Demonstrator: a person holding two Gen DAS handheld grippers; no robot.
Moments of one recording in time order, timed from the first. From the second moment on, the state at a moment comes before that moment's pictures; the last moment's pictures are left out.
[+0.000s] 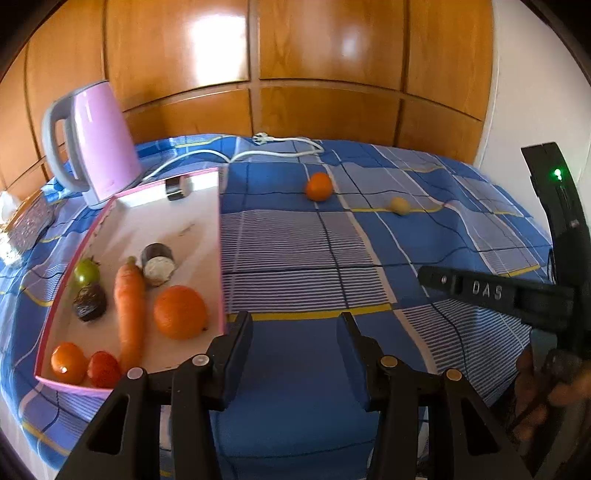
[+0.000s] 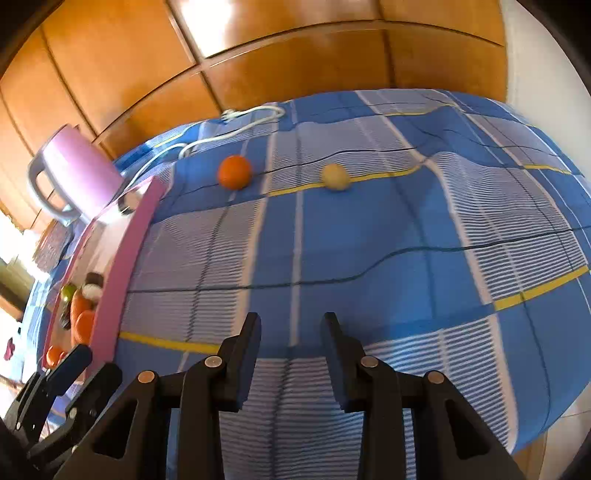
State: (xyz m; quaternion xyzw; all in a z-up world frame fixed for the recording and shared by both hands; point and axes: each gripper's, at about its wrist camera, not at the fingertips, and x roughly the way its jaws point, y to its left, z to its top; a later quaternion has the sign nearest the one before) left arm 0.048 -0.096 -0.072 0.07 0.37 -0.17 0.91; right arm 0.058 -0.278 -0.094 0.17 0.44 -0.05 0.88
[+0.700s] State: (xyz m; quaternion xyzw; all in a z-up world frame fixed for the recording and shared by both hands) left arm 0.096 -0.129 -0.088 0.04 0.40 -0.19 0.90; right arm 0.140 -0.324 -0.091 0.16 0.42 -0.09 0.89
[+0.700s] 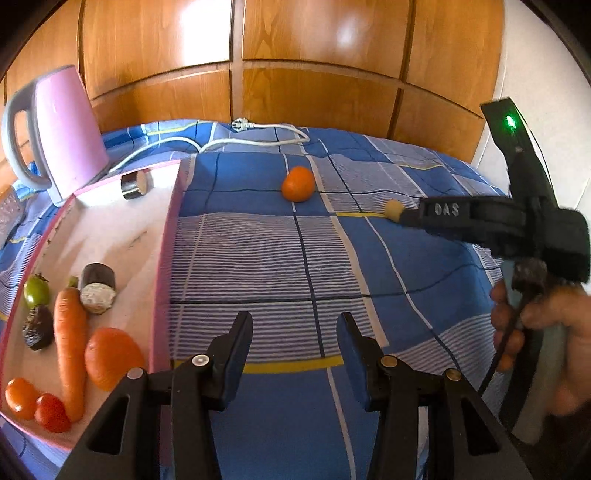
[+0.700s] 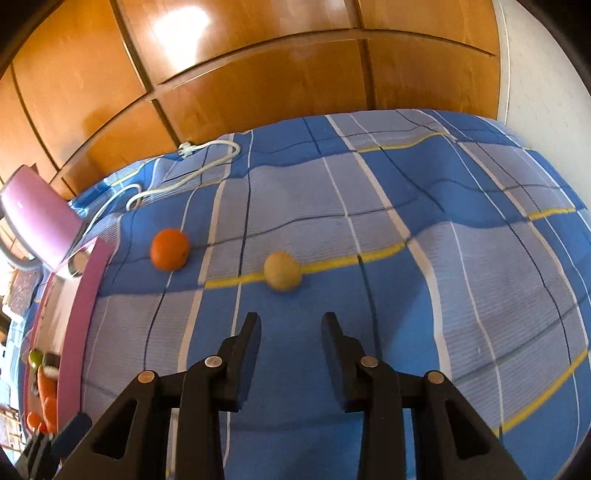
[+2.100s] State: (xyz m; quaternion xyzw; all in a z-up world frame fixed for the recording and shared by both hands) left arm 0.226 -0.175 -0.080 -0.01 0.42 -0.17 0.89; right arm 0.151 -0.315 -0.108 0.13 0.40 -0.07 0.91
